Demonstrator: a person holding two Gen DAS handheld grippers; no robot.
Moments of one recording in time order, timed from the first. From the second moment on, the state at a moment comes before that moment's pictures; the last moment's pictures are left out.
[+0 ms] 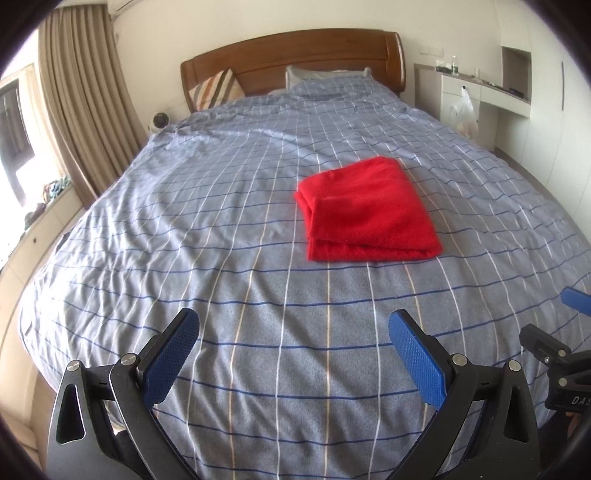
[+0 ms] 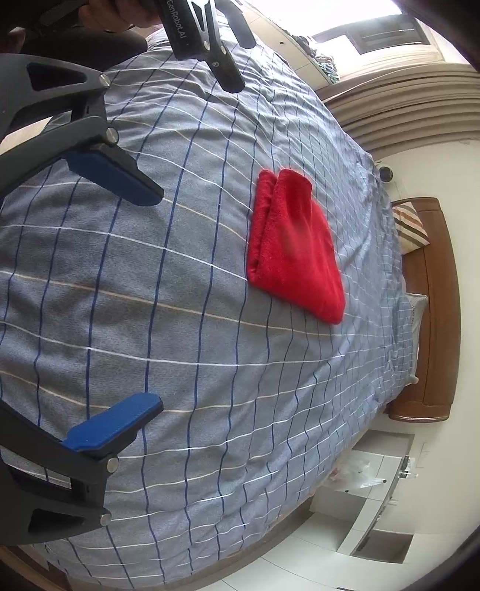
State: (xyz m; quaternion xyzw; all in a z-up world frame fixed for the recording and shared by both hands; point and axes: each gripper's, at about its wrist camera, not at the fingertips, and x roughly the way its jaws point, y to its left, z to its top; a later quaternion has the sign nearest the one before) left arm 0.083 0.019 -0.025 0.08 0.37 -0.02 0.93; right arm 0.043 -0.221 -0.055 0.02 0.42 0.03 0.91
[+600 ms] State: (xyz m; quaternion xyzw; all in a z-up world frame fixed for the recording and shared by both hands) left arm 0.068 0.019 -0.023 0.07 0.39 -0.02 0.92; right arm 0.027 -0.217 -0.014 -0.04 0.41 -0.02 0.91
